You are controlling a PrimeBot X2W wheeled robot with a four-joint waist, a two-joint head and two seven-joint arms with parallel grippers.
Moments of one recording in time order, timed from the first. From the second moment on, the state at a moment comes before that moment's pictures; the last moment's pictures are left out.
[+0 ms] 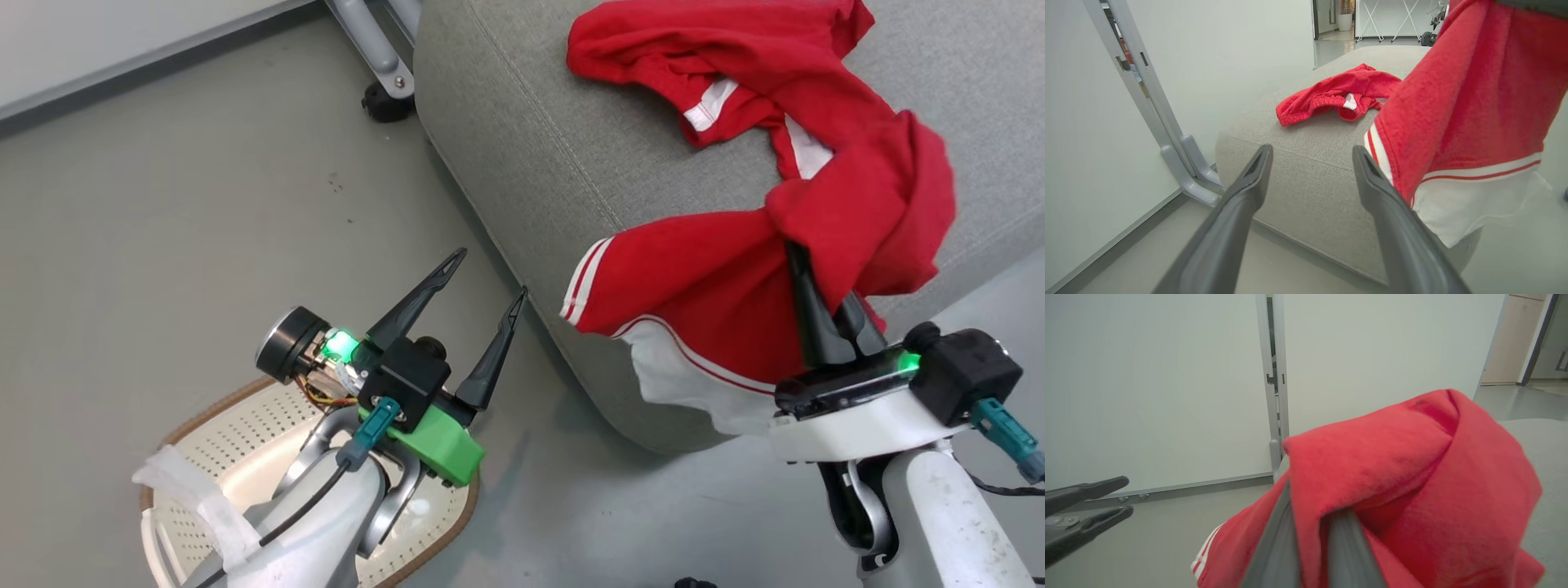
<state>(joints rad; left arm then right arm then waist) -0.47 0.26 -0.71 0.21 -0.23 0.03 -0.20 -0.17 -0.12 0.14 -0.04 0.21 0.13 -0.26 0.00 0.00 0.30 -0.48</state>
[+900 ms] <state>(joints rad) -0.61 0.32 -0.73 0.05 -0.18 0.00 -0.12 -0.88 -0.45 -0.22 0.36 0.20 0.13 -0.26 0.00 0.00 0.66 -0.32</state>
